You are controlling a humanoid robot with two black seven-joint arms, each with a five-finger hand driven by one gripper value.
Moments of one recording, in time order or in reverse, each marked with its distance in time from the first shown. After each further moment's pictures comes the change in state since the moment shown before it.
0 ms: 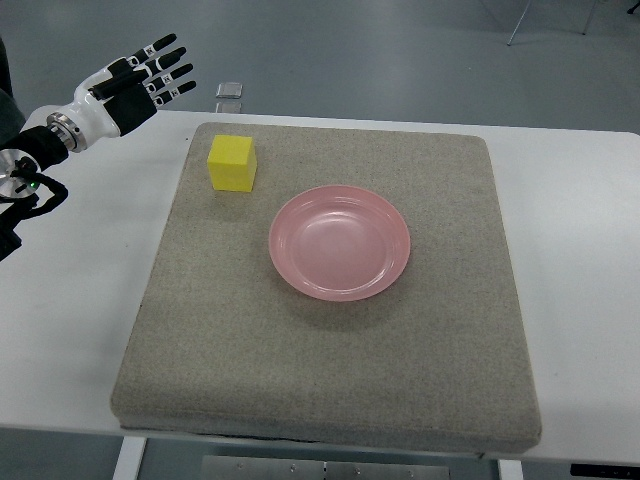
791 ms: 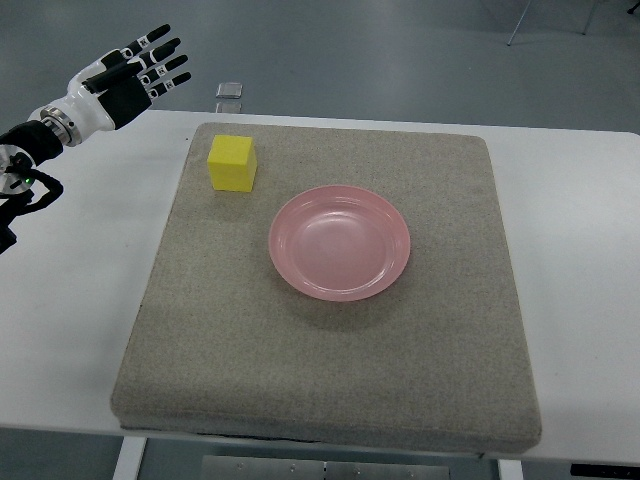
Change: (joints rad) left arm -0.018 0.015 0.013 0.002 0.040 -0.012 -0.022; right arm 0.000 0.000 0.000 0.000 0.000 0.000 0.000
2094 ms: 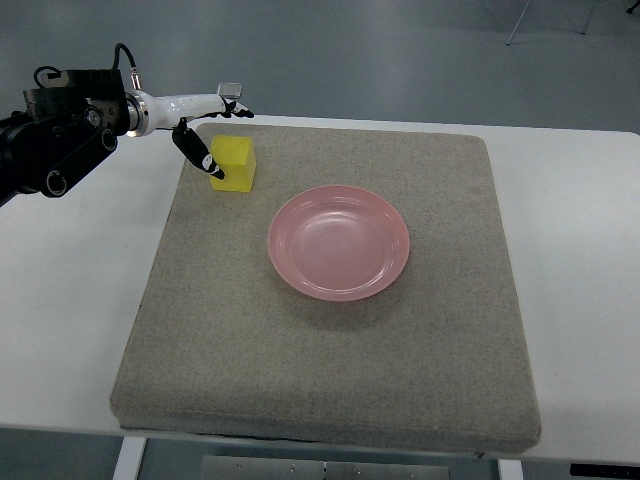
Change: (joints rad) left arm -0.164 -0.127 0.123 -0.067 1.657 0.270 -0.185; right arm 0.000 0.000 0.000 0.000 0.000 0.000 0.000
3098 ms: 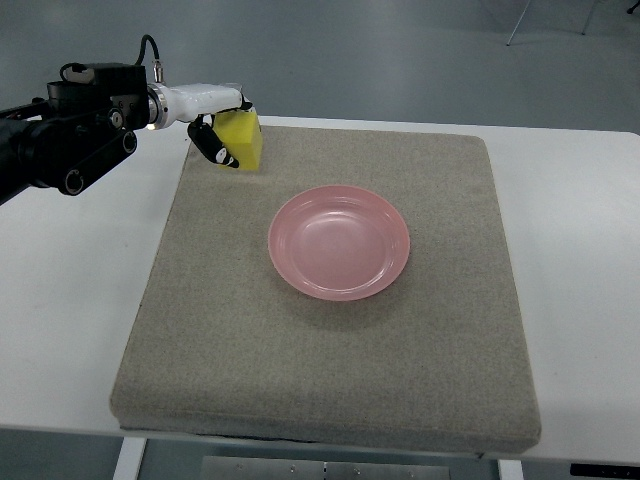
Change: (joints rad) left arm -0.087 0.079 0.166 -0.167 -0.011 0.105 -0.005; right arm 0.000 0.000 0.000 0.000 0.000 0.000 0.000
